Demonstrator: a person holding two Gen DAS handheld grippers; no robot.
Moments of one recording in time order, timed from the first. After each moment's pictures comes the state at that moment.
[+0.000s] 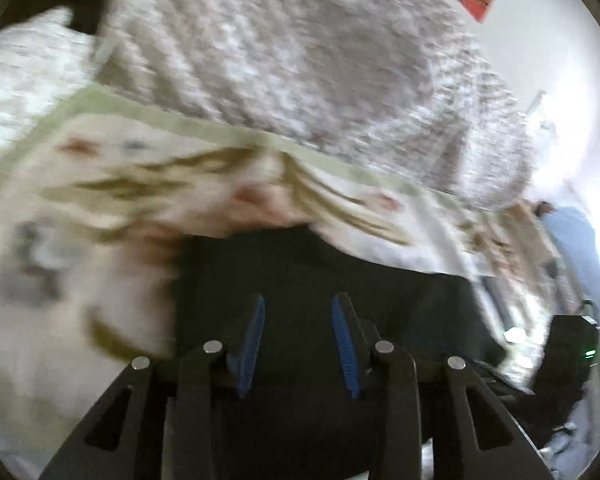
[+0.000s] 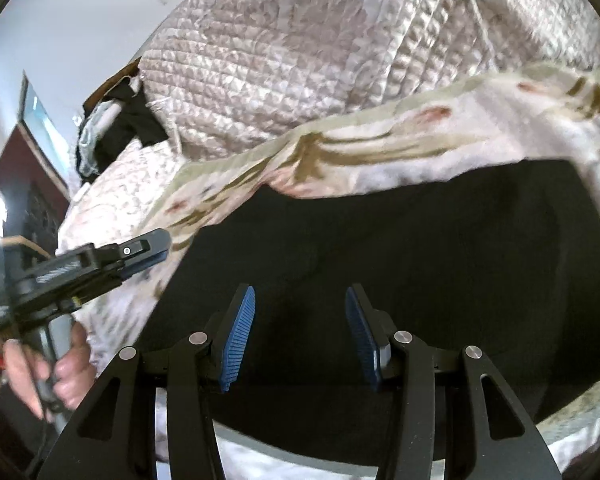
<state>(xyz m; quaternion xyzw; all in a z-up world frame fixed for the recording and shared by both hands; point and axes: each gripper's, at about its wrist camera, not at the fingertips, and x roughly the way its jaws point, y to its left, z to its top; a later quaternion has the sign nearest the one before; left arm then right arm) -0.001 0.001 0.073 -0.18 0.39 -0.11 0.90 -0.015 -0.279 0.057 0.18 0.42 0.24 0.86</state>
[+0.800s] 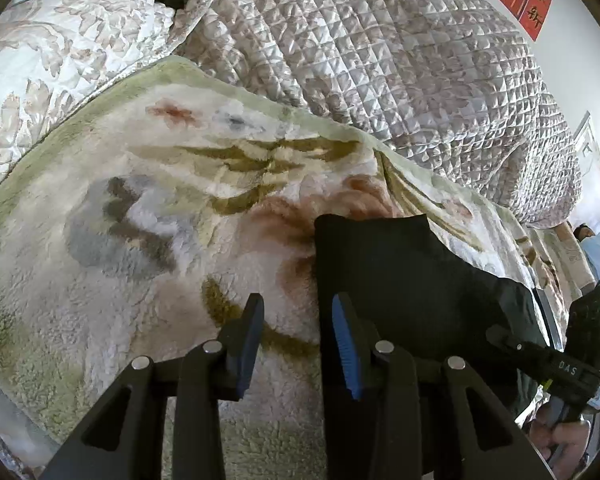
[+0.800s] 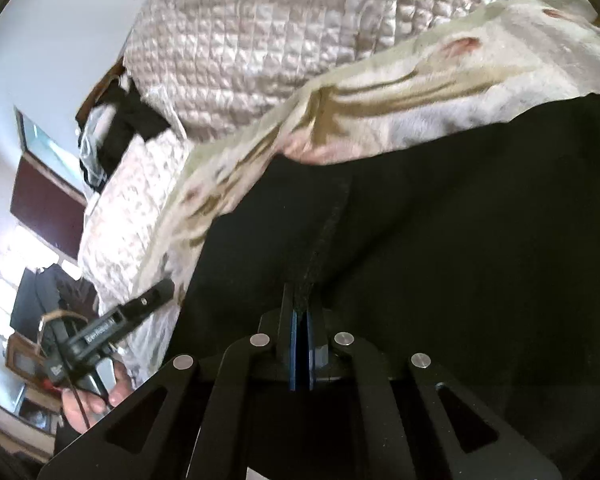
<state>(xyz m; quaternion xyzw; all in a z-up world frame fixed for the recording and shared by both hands) -0.009 0.057 0.028 -0.19 0.41 -0.04 0.89 0.020 -0.267 0.034 0.24 0.47 0.25 0.81</state>
